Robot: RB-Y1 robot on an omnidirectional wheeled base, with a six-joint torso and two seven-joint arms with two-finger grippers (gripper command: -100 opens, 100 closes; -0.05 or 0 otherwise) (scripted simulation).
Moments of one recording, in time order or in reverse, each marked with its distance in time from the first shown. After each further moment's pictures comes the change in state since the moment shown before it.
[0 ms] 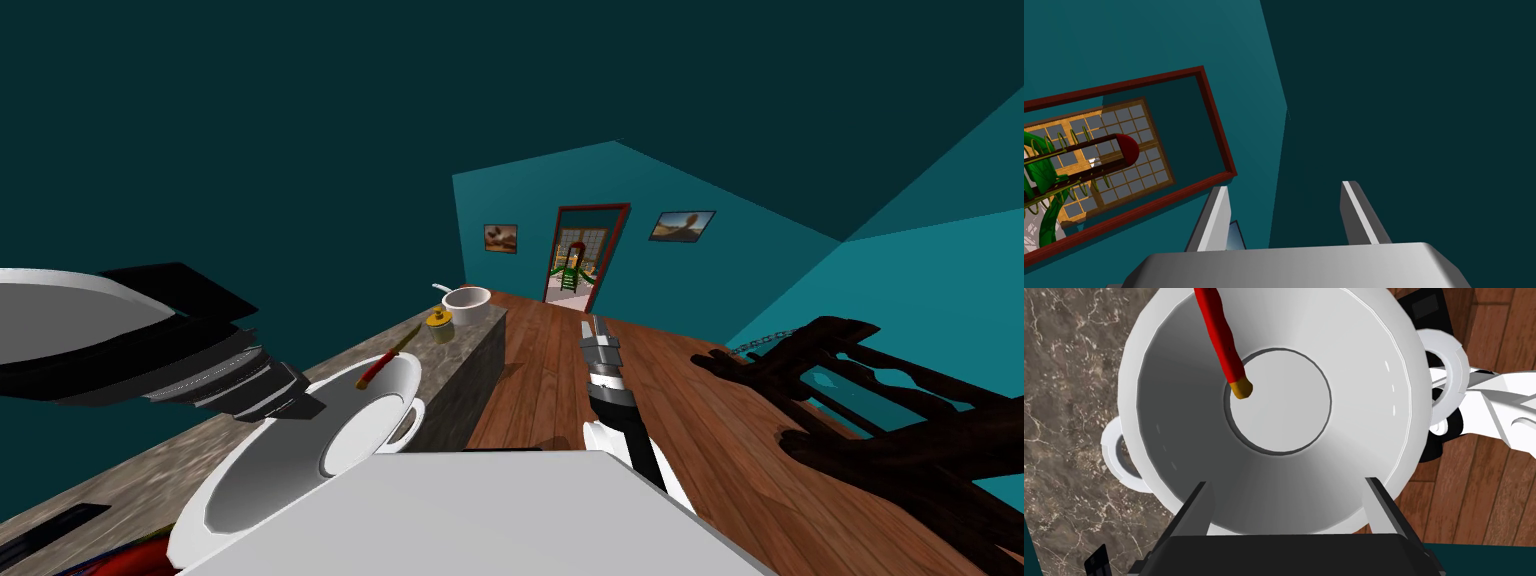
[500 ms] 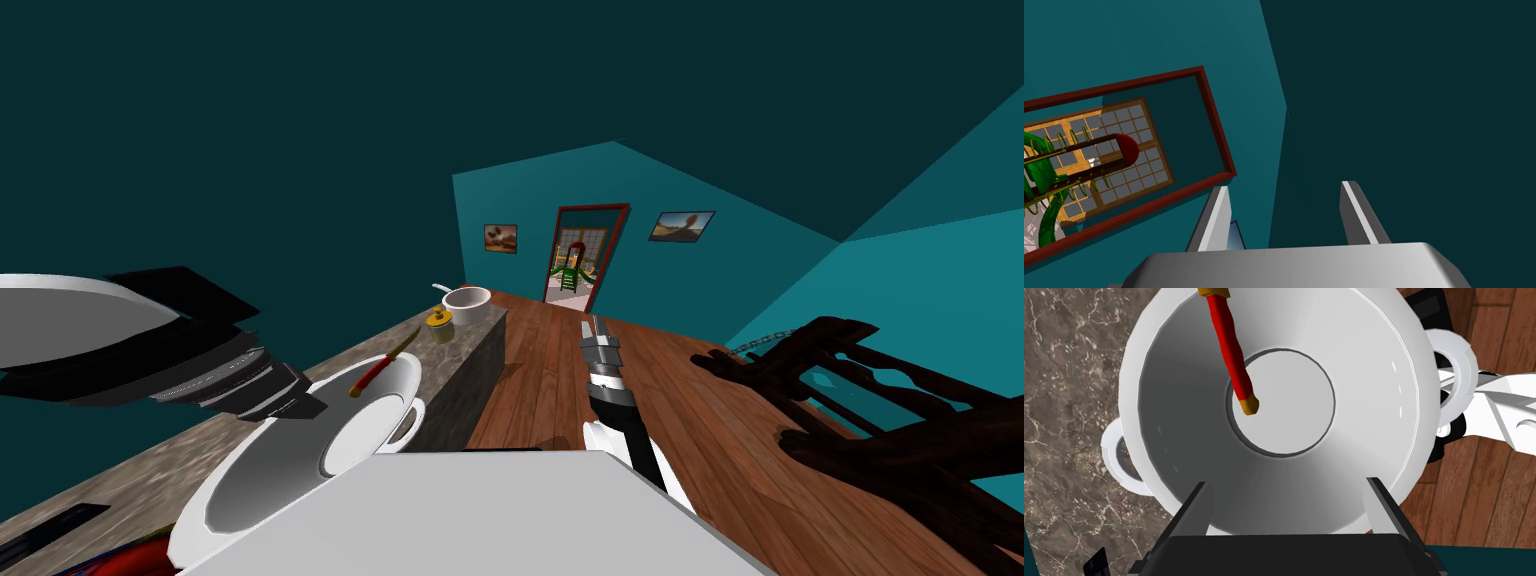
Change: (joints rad) left arm 0.002 -0.010 -0.016 0.014 -0.021 -0.013 -0.021; right arm 0.000 0.000 0.000 0.000 0.000 0.000 0.000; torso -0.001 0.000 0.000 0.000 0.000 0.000
